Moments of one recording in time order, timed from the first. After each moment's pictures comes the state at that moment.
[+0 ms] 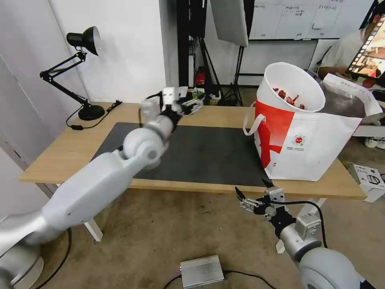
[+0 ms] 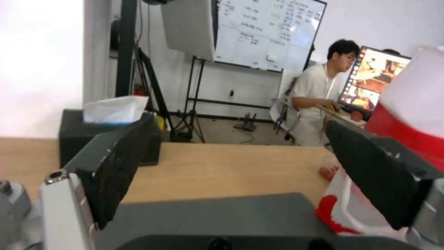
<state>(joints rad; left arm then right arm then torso) 0.36 -0.89 0.26 -1.83 -1.15 0.12 -0.40 -1.55 0.81 0.36 2.30 0.56 -0.23 0.28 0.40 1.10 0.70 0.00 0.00</state>
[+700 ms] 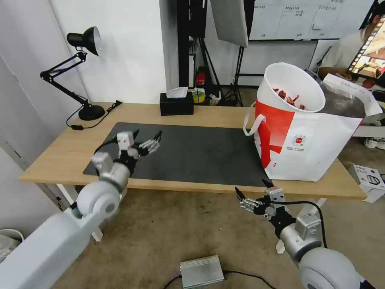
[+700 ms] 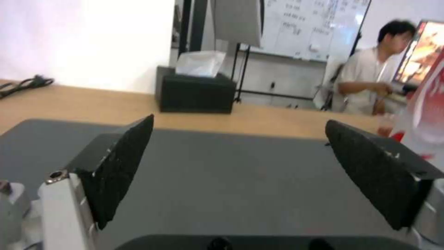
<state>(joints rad) 1.01 -0.77 -0.14 -1.98 -0.88 -0.01 -0.27 -1.55 0.81 0.36 2.30 0.56 -0.23 0.28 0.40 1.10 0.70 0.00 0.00</state>
